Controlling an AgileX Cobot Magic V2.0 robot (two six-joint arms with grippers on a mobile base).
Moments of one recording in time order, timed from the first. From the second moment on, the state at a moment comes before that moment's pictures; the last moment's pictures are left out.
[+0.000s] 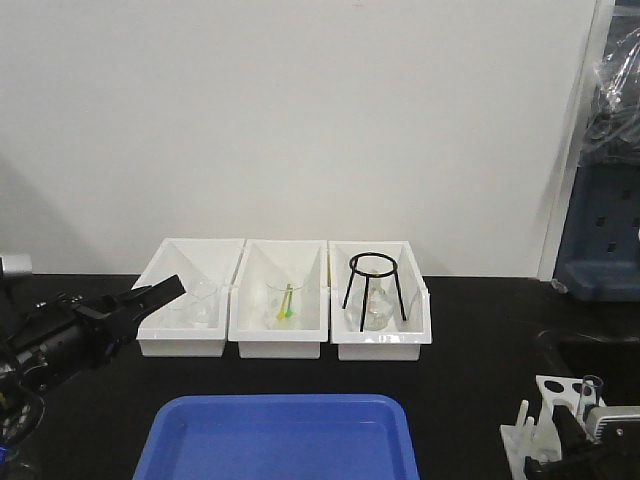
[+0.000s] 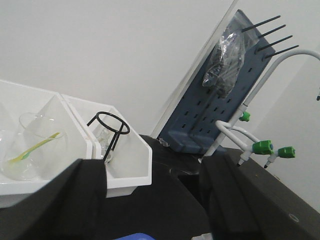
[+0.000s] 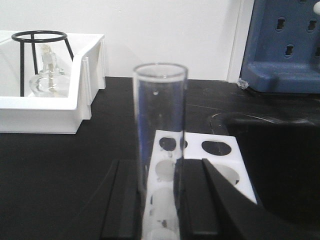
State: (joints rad) left arm -0.06 1.61 -0.85 0.86 -0.94 -1.21; right arm 0.00 1.79 -0.41 0.00 -1.16 -0.04
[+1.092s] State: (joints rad) left arm -0.06 1.61 -0.85 0.86 -0.93 -1.21; right arm 0.00 1.58 -0.41 0.05 -1.12 -0.08
